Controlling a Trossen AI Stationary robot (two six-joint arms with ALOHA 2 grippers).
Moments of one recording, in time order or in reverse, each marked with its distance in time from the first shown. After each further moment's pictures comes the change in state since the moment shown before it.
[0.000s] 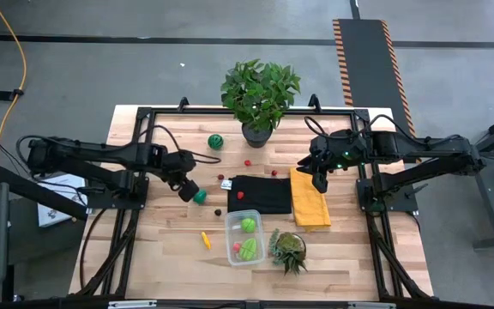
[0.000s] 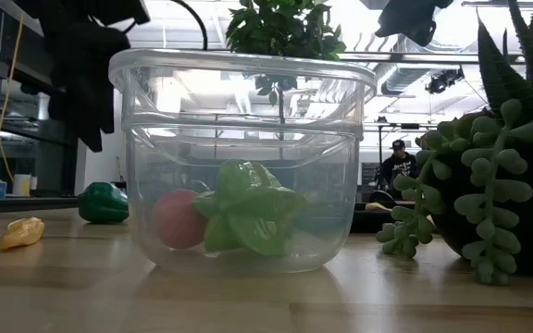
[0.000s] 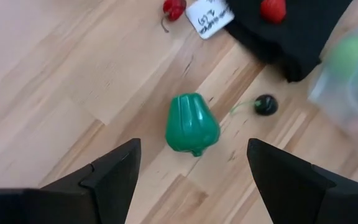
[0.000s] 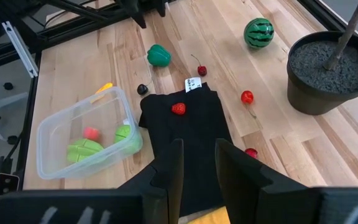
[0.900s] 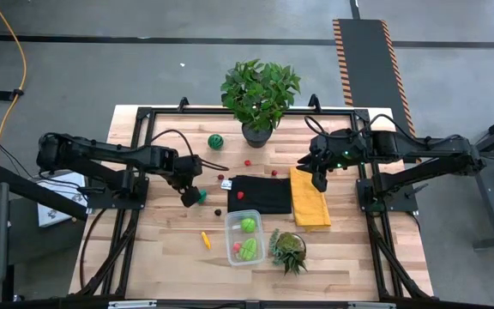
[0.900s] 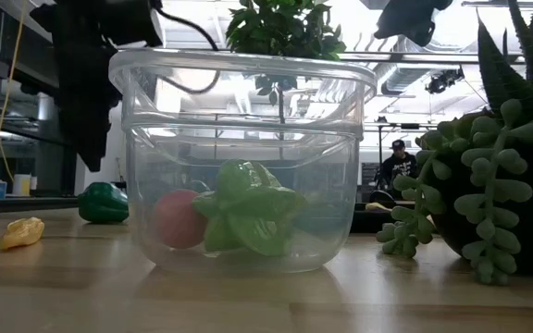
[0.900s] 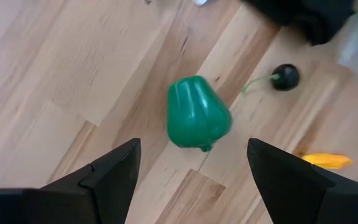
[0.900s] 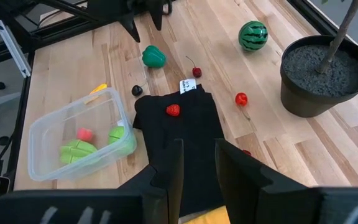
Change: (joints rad) left arm 0.000 0.139 0.000 0.027 0.049 0.125; right arm -0.007 0.000 0.000 0.000 0.016 -0.017
